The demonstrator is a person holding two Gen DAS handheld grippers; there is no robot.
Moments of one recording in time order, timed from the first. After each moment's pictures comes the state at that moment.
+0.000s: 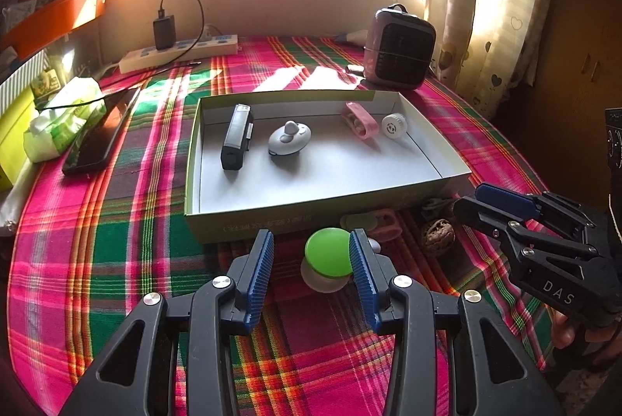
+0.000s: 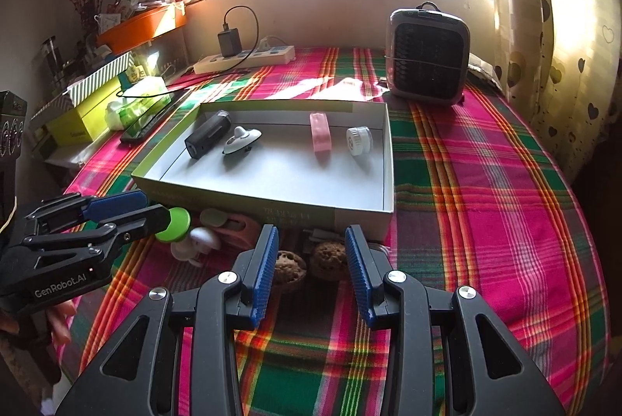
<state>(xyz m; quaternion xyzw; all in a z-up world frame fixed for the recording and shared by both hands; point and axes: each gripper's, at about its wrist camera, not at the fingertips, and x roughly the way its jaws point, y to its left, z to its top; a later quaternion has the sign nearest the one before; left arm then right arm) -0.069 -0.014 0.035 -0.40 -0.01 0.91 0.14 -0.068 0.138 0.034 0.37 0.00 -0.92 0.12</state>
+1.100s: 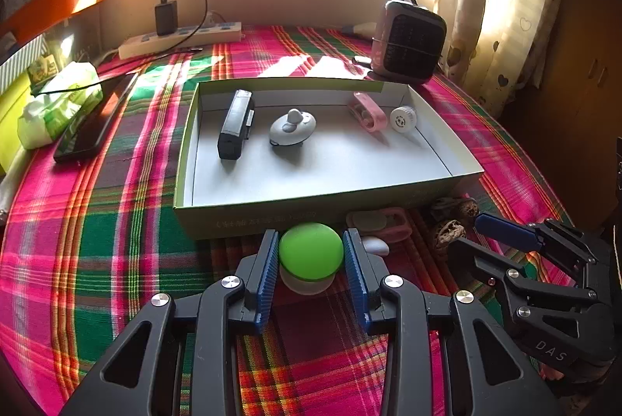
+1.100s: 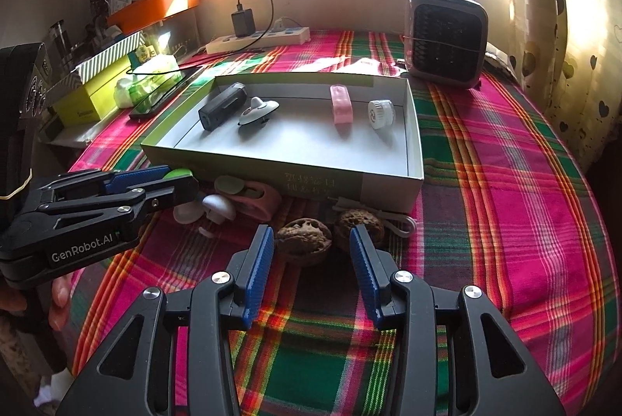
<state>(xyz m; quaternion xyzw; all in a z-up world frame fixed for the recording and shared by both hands) -0.080 -0.015 0.024 -0.41 -0.03 0.90 0.13 -0.061 0.128 0.020 0.39 0.01 -0.91 0.14</state>
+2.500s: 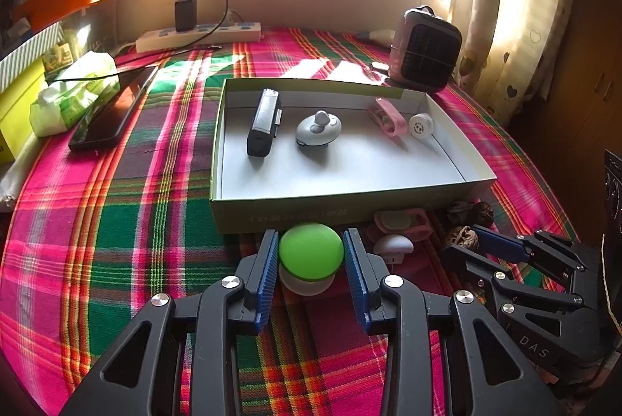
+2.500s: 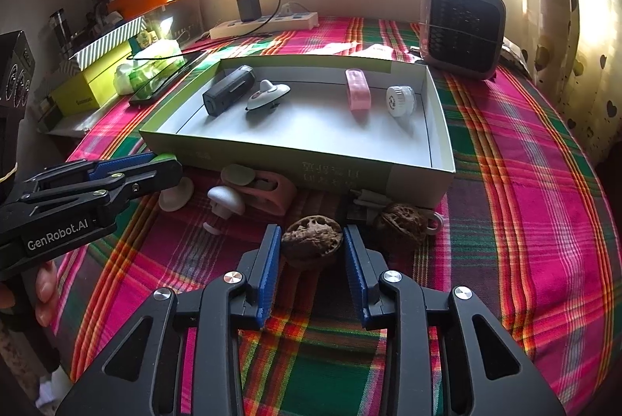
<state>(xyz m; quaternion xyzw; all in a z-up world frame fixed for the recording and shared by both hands) -0.078 -0.033 0.023 -0.41 -0.04 0.90 0.12 -0.070 0.114 0.008 0.41 0.02 -0.90 0.15</state>
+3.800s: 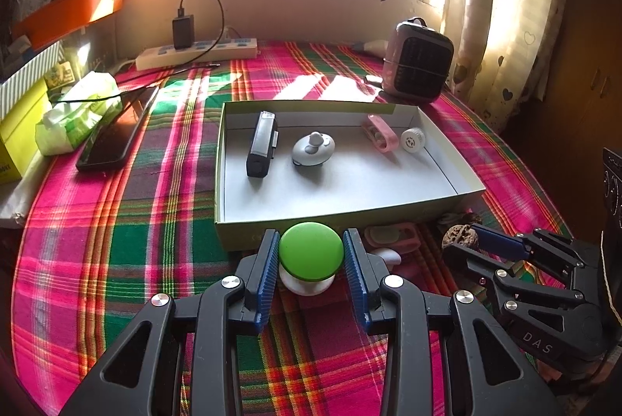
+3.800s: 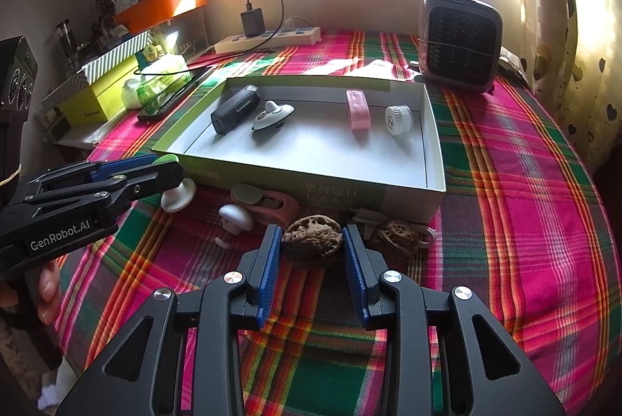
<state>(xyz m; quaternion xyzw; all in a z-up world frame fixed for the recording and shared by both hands) -0.075 -0.031 0.040 -0.39 -0.03 0.91 0.12 -0.067 0.116 0.023 0.39 0.01 -0.91 0.15</state>
